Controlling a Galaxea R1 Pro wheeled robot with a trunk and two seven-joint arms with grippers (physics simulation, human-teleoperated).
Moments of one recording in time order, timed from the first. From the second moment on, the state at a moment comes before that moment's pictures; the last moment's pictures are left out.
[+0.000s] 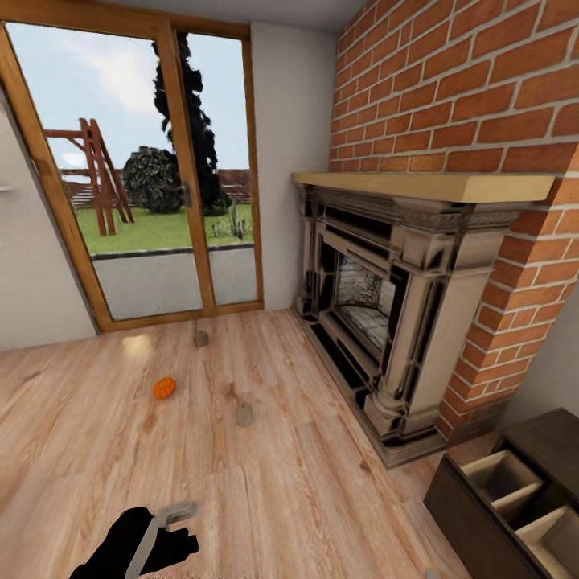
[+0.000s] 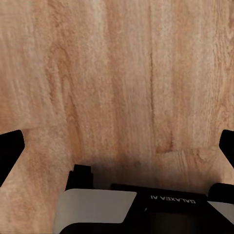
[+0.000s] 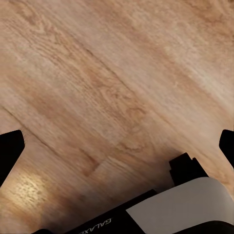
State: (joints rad) left arm -0.38 0.01 0.20 -0.70 0.02 0.79 -0.04; right arm -0.35 -0.05 0.12 -0.30 -0.73 0.23 -0.18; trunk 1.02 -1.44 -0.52
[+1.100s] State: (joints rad) left arm -0.38 0.02 0.21 -0.70 0.02 0.79 -0.04; right arm -0.35 -0.05 0.22 -0.30 -0.73 0.09 -0.18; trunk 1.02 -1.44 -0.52
